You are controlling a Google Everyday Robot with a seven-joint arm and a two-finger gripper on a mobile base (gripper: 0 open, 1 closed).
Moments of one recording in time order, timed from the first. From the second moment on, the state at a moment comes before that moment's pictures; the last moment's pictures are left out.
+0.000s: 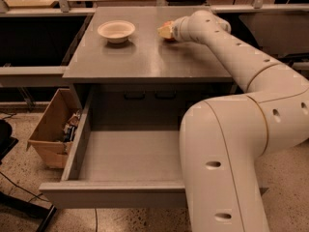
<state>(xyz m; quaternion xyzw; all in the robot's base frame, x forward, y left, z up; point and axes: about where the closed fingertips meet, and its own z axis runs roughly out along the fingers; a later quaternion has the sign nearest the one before) 0.953 -0.091 0.867 -0.17 0.81 0.10 0.56</state>
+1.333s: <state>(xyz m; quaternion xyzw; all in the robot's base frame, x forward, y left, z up) 0.915 -0.101 0.907 -0.22 0.79 0.10 0.56</state>
